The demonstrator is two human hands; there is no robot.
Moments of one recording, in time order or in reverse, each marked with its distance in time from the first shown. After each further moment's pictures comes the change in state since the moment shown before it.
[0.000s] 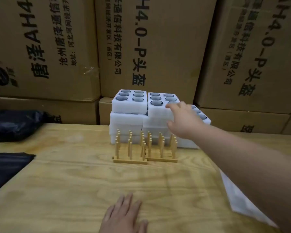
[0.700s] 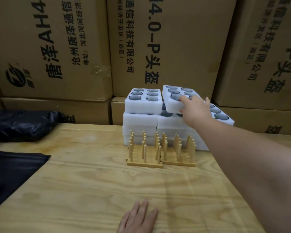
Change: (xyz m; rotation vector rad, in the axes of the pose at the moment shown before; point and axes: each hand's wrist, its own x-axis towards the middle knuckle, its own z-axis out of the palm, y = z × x) left_hand -0.006 0.002 -0.010 0.045 0.025 0.126; right_hand 0.082 0.011 0.046 -0.173 0.126 0.083
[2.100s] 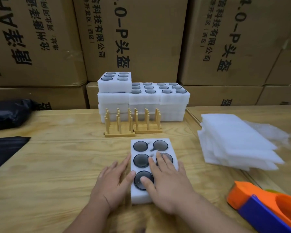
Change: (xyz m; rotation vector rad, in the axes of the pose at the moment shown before) left_hand -0.021 -0.006 0.007 -0.338 0.031 -0.068; right_hand -0.354 -0.027 -0.037 0.144 -0.637 -0.052
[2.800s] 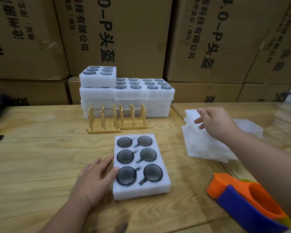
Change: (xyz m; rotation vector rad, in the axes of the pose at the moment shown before) left_hand 0.003 0.000 0.004 -0.080 0.072 -0.040; right_hand 0.018 0.164 -0.134 0.457 0.577 0.301
